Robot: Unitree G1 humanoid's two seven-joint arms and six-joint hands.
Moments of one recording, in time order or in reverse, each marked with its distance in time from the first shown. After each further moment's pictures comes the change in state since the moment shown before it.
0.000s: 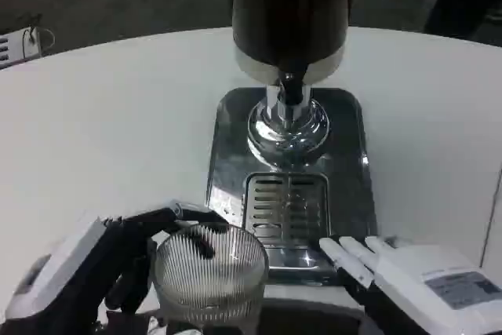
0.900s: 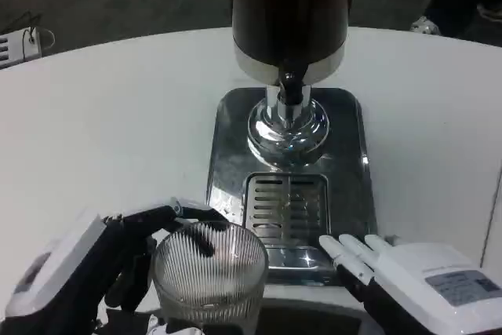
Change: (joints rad) left arm -0.006 0.000 0.002 0.001 0.002 0.000 0.000; right arm -0.007 -0.001 0.014 0.000 -0.007 0.028 0.002
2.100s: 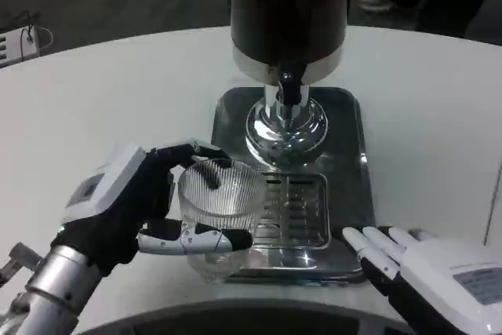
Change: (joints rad) left arm -0.515 -0.009 -0.126 0.550 0.217 -0.012 0.121; right arm 0.007 0.000 -0.127 -0.001 0.085 -0.054 -0.019
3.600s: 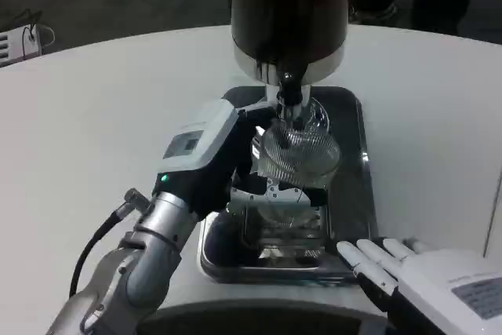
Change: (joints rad) left arm -0.416 -0.095 -0.299 0.499 0.175 -0.049 0.345; right arm 0.024 0.002 -0.062 0.000 0.089 -0.083 0.034
